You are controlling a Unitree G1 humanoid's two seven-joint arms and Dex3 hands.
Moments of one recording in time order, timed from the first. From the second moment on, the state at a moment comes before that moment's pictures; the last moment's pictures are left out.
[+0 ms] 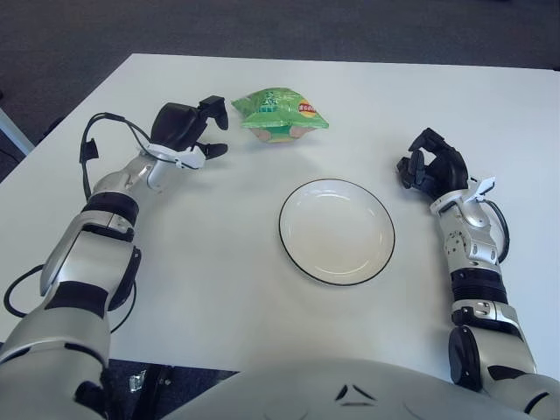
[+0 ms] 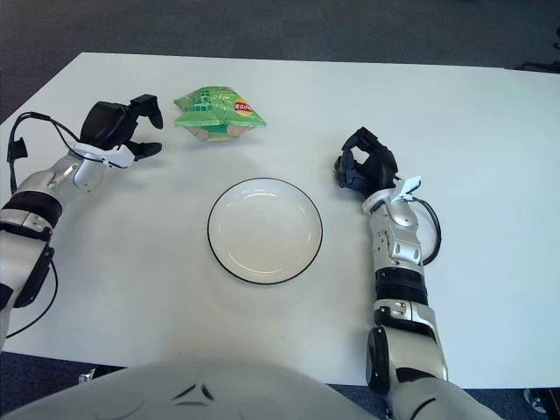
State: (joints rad) left arm -0.85 0.57 -0.34 1.17 0.82 -0.82 0.64; right arm -0.33 -0.22 -0.24 0.37 0.30 -0.03 0.25
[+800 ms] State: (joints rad) left arm -0.87 0.51 -0.31 1.24 0.62 -0.80 0.34; right arm -0.32 -0.22 -0.23 0.35 0.29 -0.02 0.24
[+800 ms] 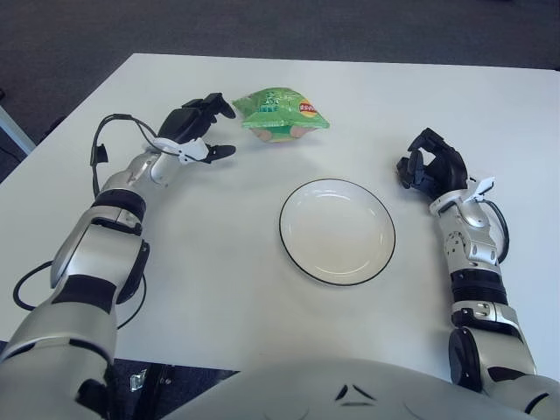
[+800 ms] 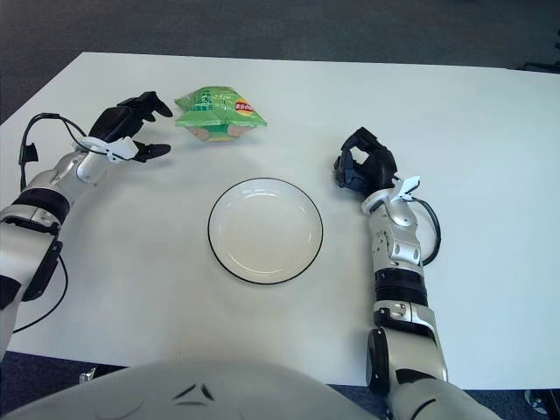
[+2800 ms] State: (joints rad) left arm -0.93 0.38 -0.54 1.27 0.83 -0.55 0.77; right arm -0.31 -0.22 -0.21 0.31 0.29 0.01 0.25
